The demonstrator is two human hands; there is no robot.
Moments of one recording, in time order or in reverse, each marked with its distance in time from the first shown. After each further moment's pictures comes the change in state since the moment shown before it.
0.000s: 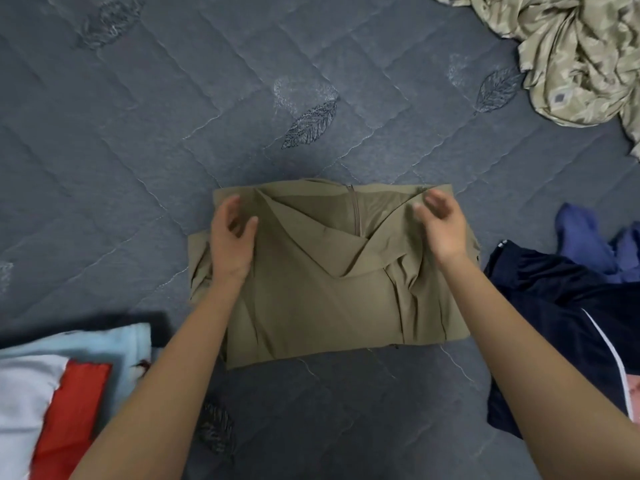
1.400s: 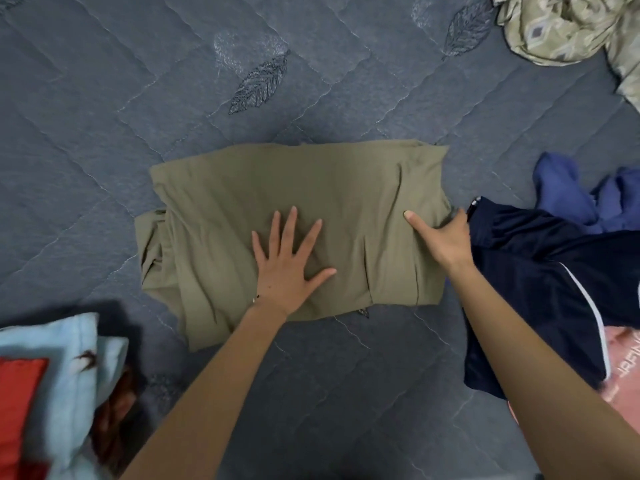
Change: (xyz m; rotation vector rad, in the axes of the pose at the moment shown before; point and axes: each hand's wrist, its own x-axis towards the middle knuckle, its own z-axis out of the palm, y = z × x) left_hand -0.107 -0.029 0.099 1.109 -0.479 0.493; right_hand 0.003 0.083 -0.086 -0.394 0.054 0.214
